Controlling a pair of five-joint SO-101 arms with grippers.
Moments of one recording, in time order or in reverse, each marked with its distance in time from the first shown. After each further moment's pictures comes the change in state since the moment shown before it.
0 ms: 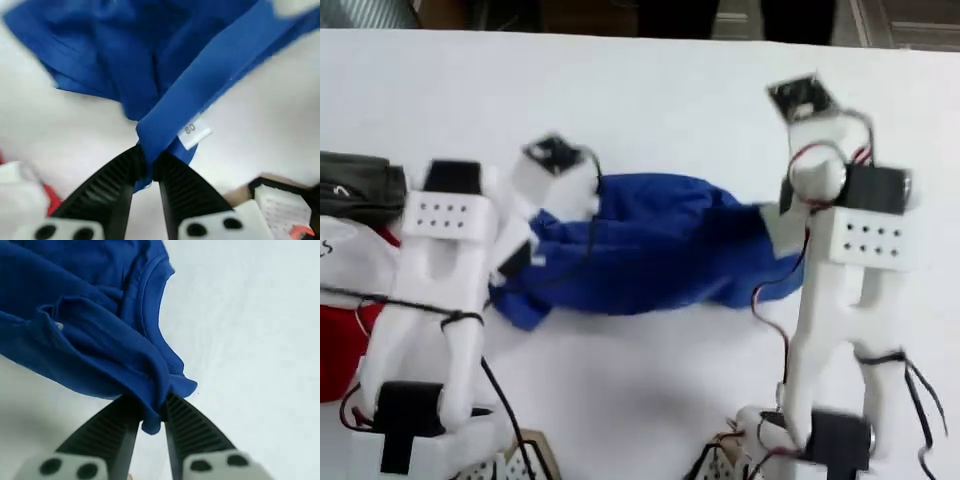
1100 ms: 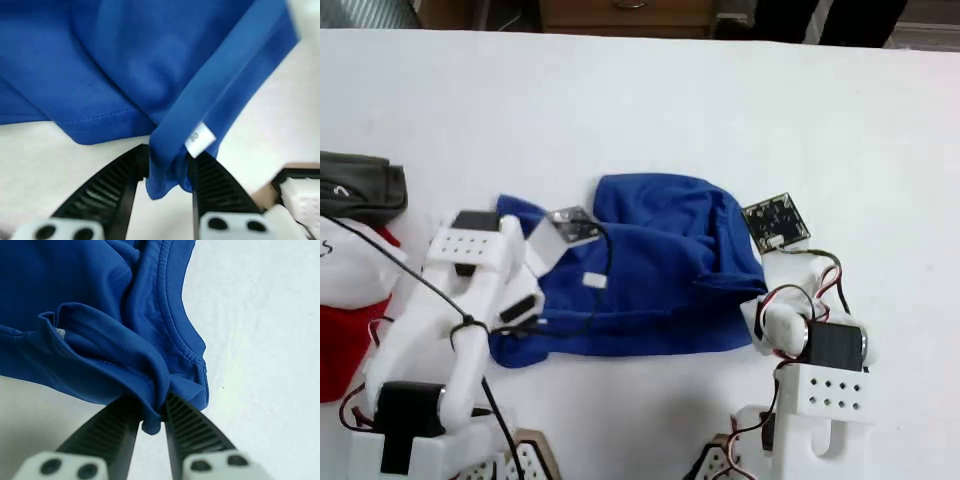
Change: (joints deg) left arm -0.6 0.0 21.5 -17.5 -13.4; right arm -0.1 -40.7 49.7 -18.5 1.6
